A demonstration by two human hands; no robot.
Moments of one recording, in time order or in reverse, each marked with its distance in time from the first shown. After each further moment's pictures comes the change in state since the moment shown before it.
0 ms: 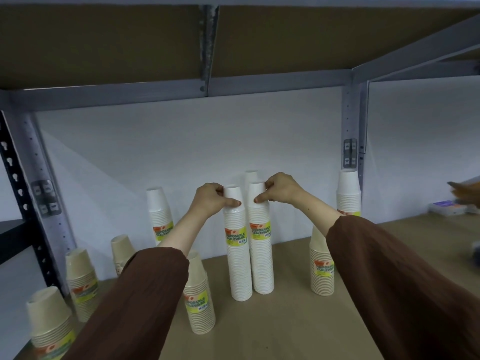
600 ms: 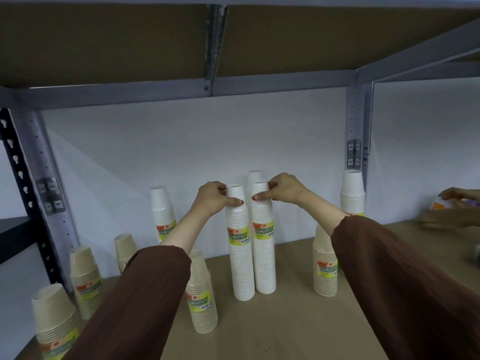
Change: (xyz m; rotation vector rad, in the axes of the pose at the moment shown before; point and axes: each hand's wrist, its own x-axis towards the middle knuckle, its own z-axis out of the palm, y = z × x) left_hand 0.003 -0.002 -0.003 0.018 0.008 0.005; right_hand 0.003 0.001 0.001 -0.022 -0.044 -0.018
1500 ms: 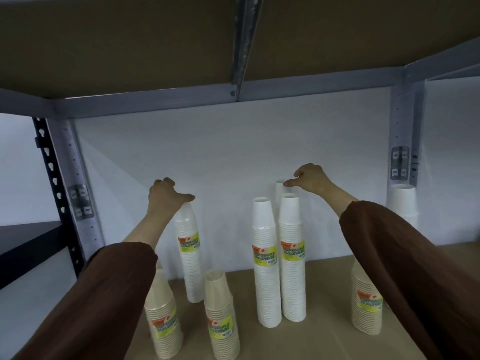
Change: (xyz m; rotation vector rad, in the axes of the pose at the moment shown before) left_hand 0.030 -0.064 -0.098 0.301 0.356 -0.217; right_hand 0.098 0.009 -0.008 -0.097 0.145 0.004
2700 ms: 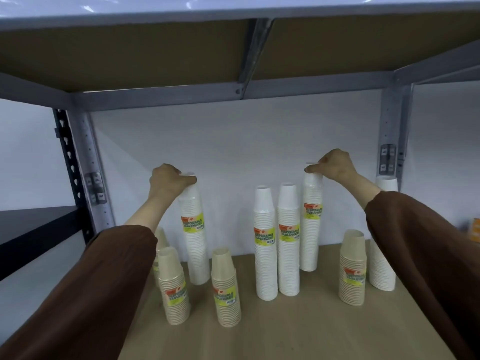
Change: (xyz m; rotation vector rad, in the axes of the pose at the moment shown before) left_hand -0.036 0.005 -0.040 -0.155 0.047 0.023; right_hand -0.050 0.006 -0.049 0.056 0.203 0.109
